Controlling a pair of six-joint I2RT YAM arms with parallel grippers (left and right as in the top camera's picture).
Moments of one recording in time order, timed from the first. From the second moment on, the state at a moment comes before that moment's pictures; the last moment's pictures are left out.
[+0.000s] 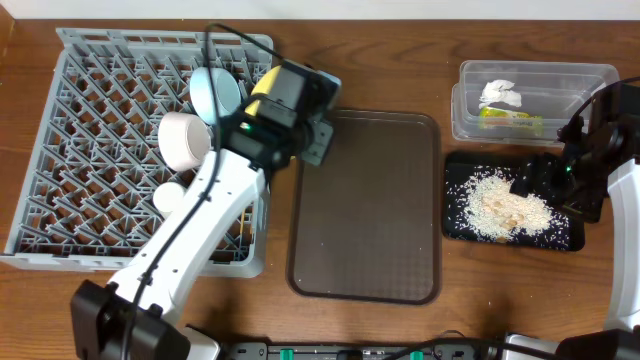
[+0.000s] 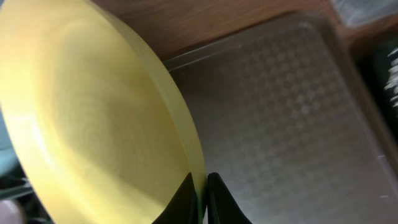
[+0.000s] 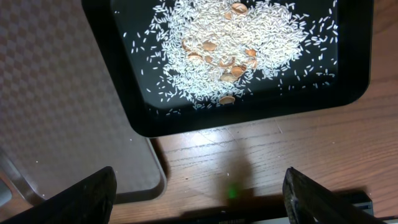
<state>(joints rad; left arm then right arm) -0.45 1.59 1.43 -0.80 0.06 -0.04 -0.24 1.47 1.42 -1.43 -0.11 0.16</state>
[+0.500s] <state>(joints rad) -0.21 1.59 1.43 -0.79 0.43 -0.12 -0.24 1.47 1.42 -1.43 -0.11 0.16</state>
